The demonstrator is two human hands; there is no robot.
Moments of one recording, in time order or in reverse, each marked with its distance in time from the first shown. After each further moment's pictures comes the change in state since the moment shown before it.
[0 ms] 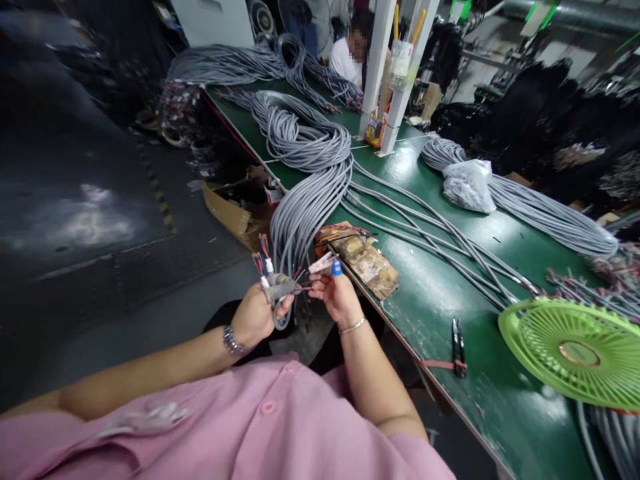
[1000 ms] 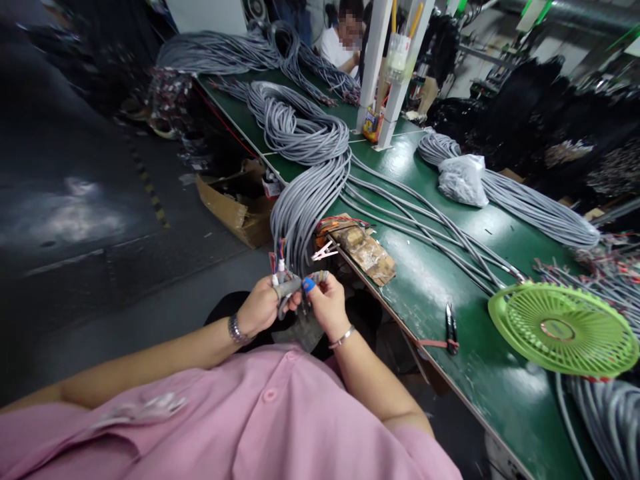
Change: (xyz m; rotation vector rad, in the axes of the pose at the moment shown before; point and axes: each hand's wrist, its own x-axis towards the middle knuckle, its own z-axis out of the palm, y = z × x) left_hand -0.010 -0.004 -0.013 0.191 -0.172 -0.031; right_hand -0.046 0.026 0.026 -0.503 0.173 -0.334
